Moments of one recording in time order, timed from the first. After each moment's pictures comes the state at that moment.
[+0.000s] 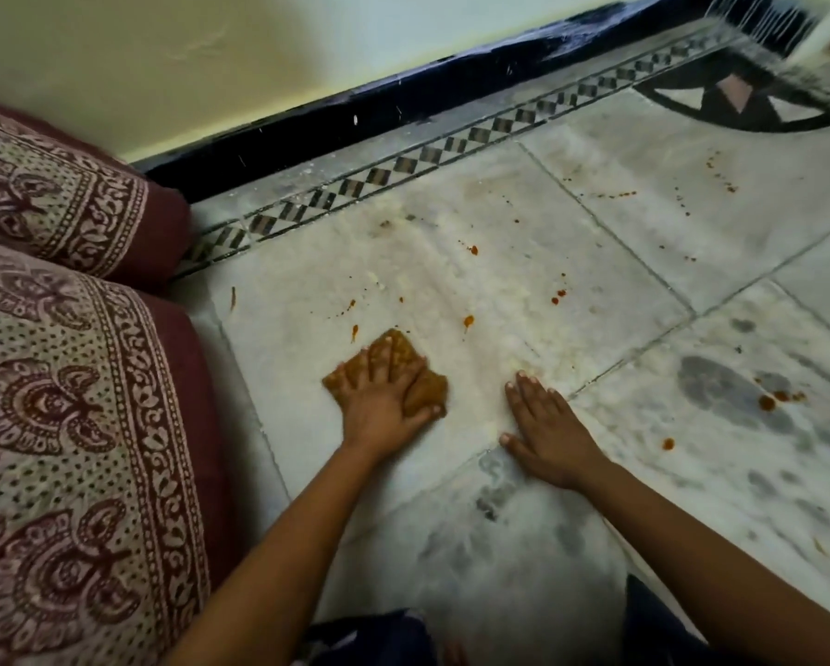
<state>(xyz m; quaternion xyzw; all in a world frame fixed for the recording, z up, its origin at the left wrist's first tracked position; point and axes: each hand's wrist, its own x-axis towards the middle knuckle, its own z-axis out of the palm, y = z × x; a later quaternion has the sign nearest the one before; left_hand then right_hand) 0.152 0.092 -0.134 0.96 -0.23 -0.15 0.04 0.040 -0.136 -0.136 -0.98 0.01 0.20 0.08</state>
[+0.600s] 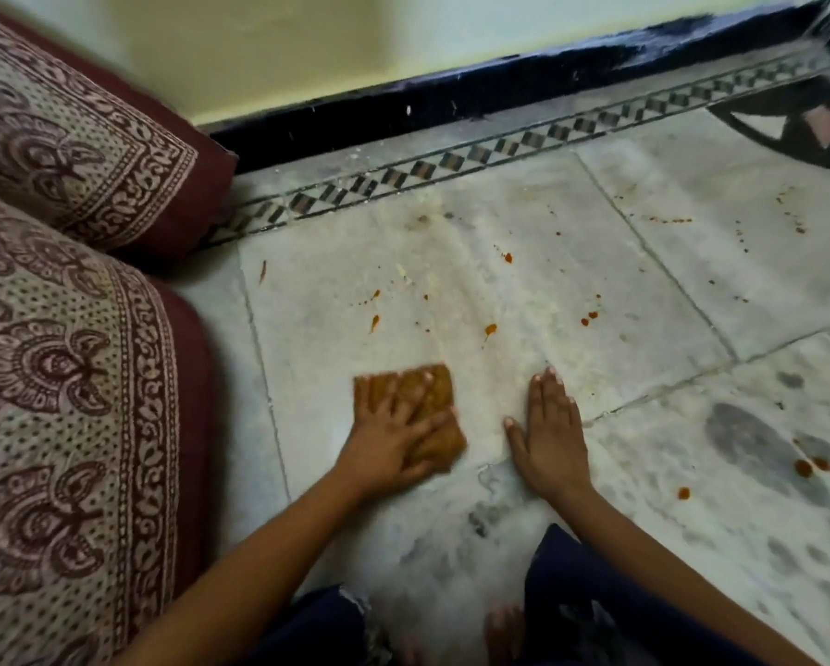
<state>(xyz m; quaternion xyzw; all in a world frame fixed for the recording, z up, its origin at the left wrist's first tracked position) 0.117 0.107 -0.140 0.93 -0.36 -0.10 0.01 0.058 -0.125 -0.155 -0.98 0.11 0.08 0.12</state>
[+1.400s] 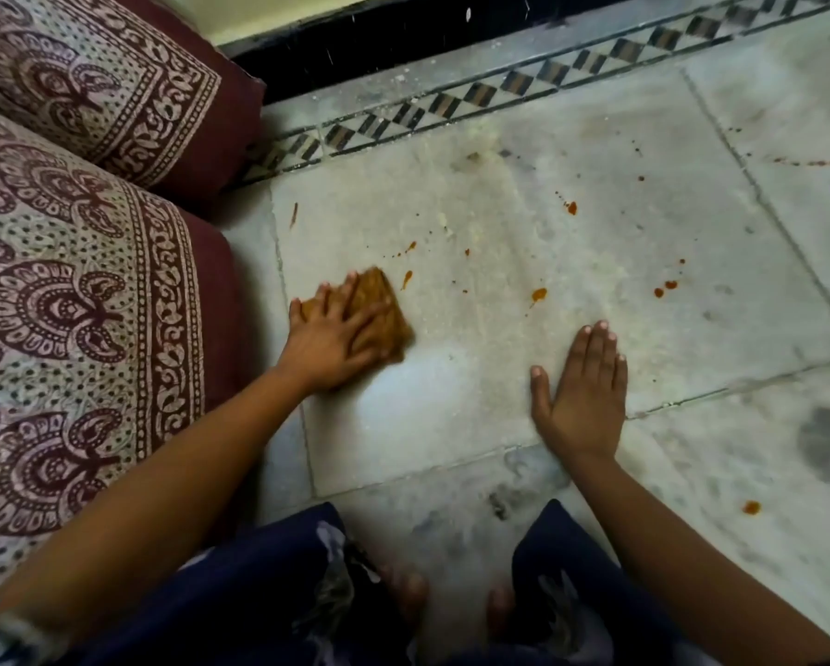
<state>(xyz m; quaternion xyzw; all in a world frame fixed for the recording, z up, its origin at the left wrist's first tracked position) 0.192 0.180 -0.130 0.97 -0.16 -0.16 0.01 0.091 -0.119 -0.169 -0.98 0.15 0.01 0.11</state>
